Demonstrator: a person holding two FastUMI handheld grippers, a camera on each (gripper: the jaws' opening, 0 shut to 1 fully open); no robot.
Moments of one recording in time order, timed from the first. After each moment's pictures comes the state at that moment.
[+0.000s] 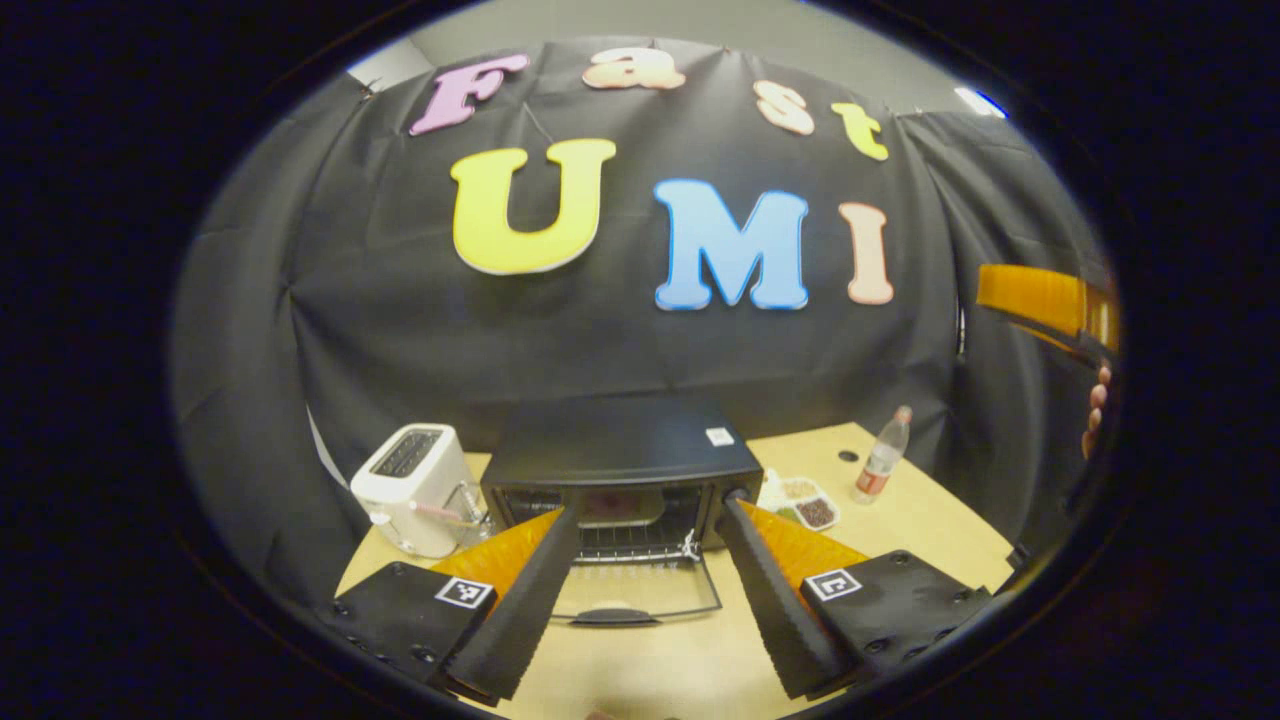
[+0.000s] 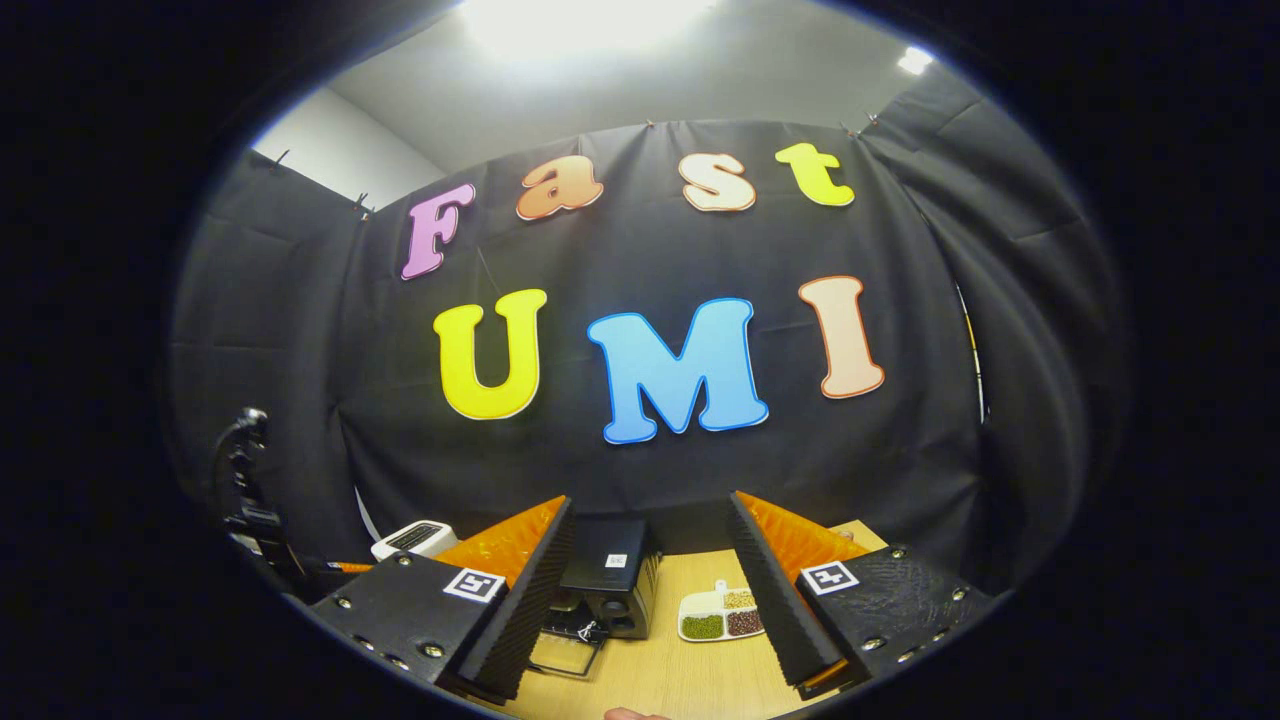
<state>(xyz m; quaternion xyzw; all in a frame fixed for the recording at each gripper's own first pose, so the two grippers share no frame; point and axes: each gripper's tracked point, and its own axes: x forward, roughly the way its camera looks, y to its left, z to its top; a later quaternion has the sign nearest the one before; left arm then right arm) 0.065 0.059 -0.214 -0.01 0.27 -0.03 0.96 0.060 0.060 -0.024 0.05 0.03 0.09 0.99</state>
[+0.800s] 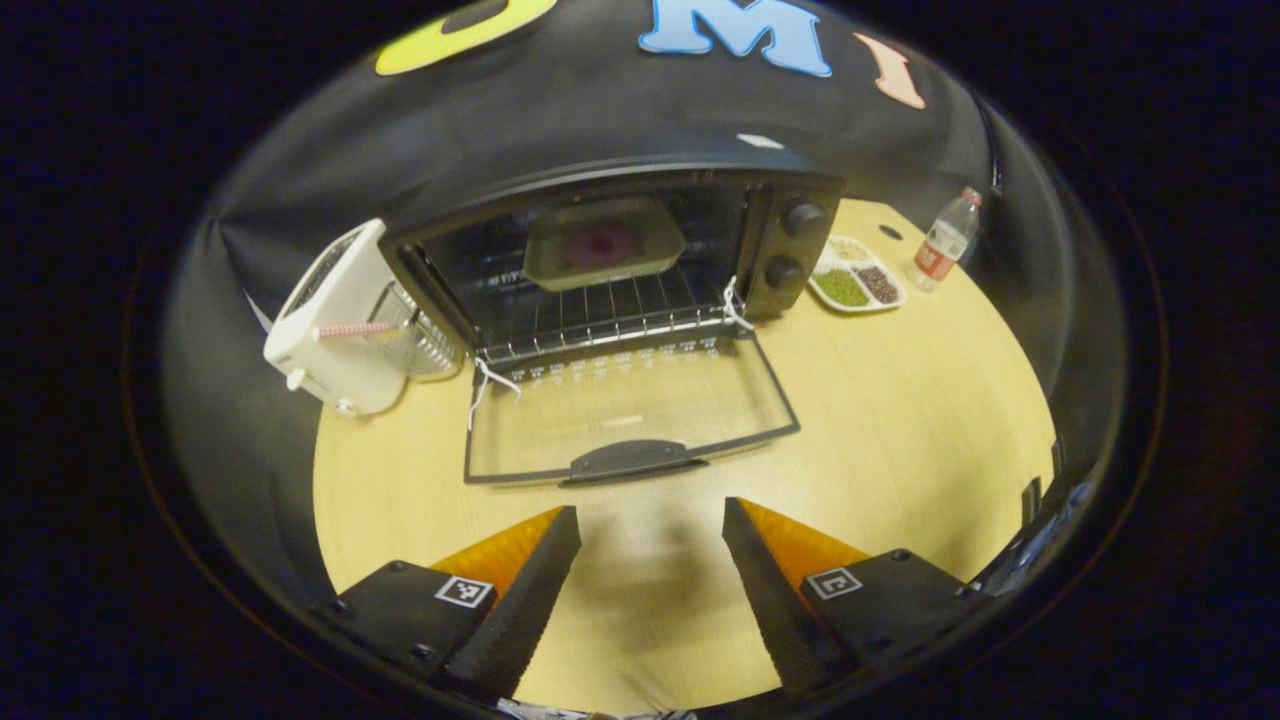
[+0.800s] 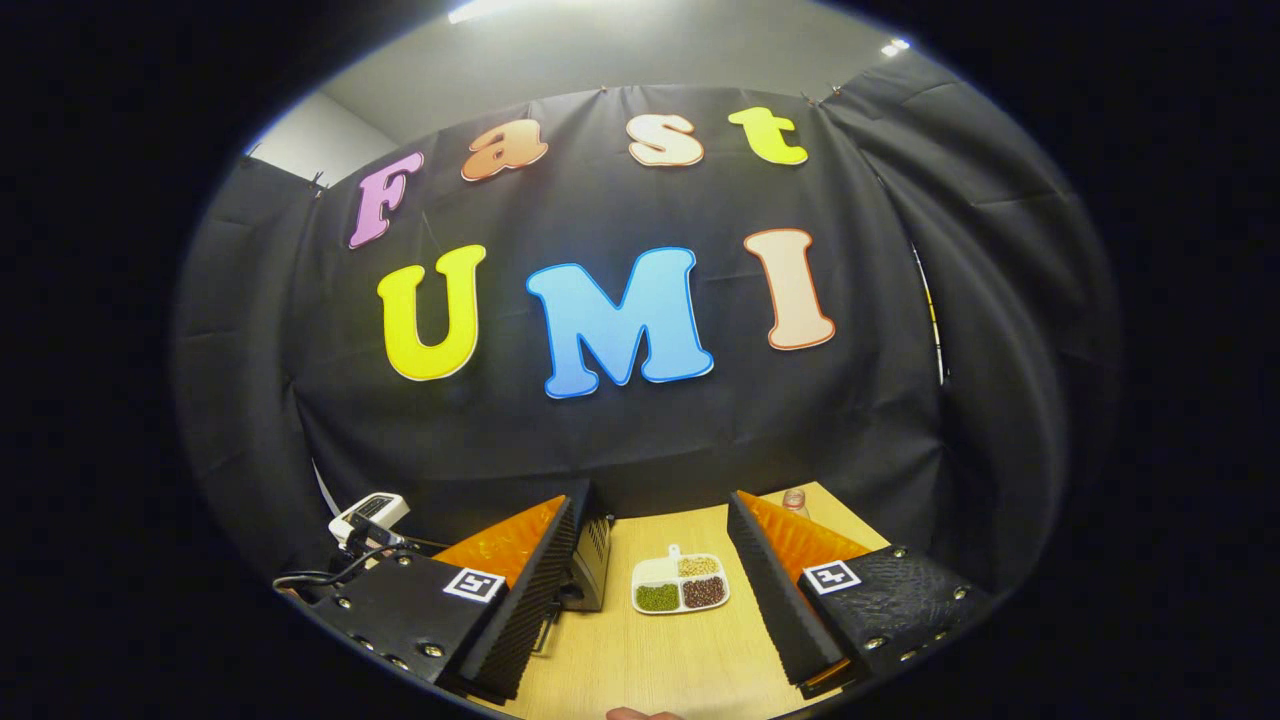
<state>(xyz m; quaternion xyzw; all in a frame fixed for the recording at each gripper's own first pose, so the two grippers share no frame) 0.016 0.078 -0.418 0.03 0.57 -0.06 0.82 0.072 0.010 -0.081 0.06 0.09 0.03 0.99</state>
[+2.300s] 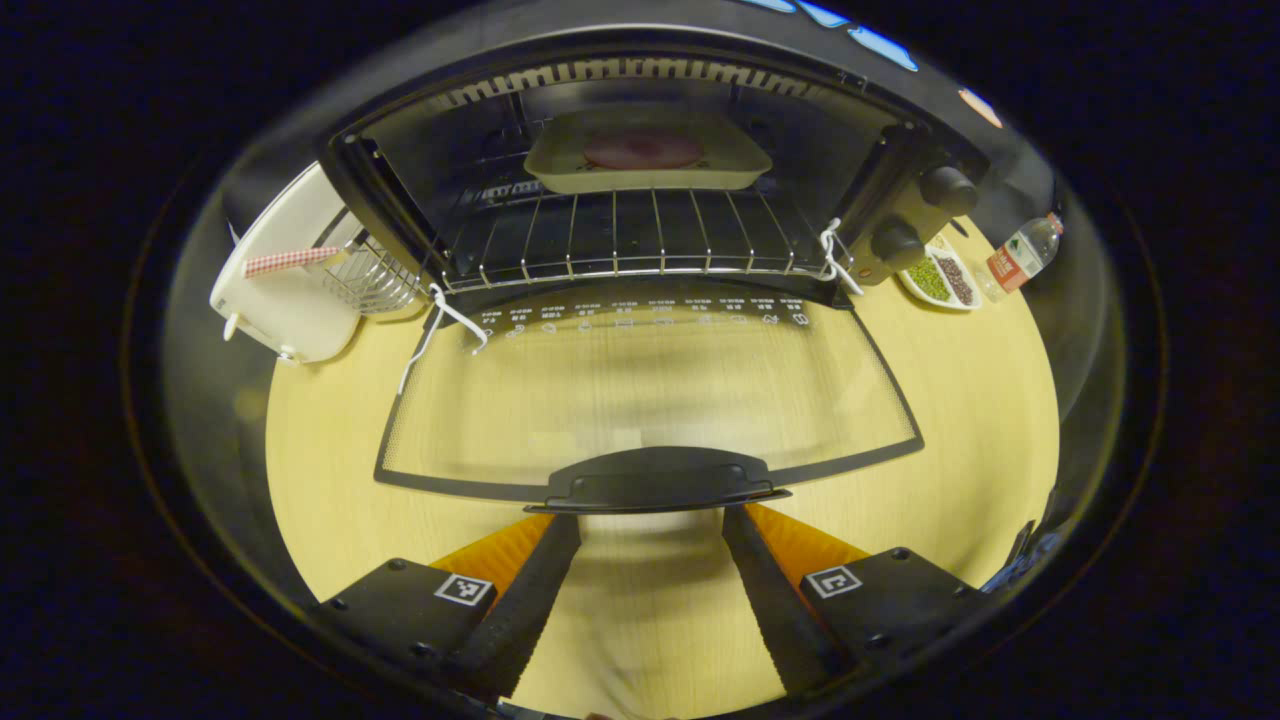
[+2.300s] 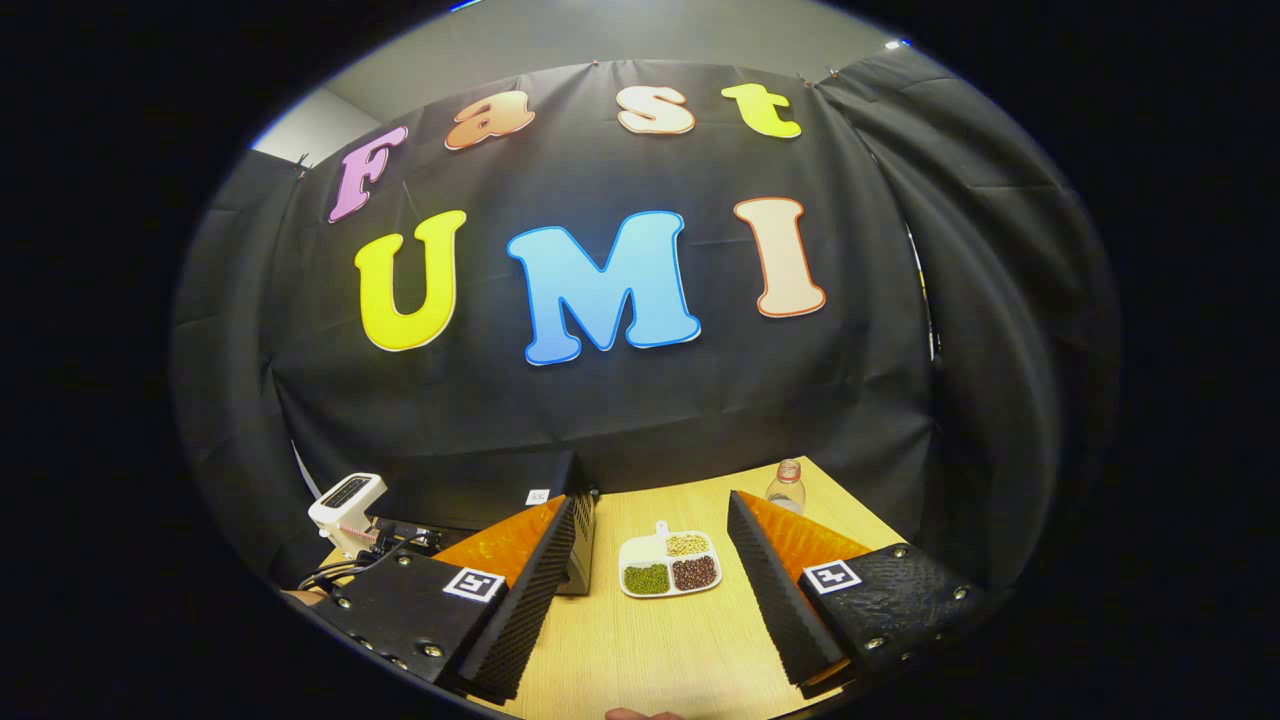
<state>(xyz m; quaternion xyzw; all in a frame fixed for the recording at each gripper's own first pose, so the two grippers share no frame) 0.034 0.091 -0.480 -0.02 0.63 -0.02 0.78 0.080 0.017 -0.113 0.05 0.13 0.02 0.99</state>
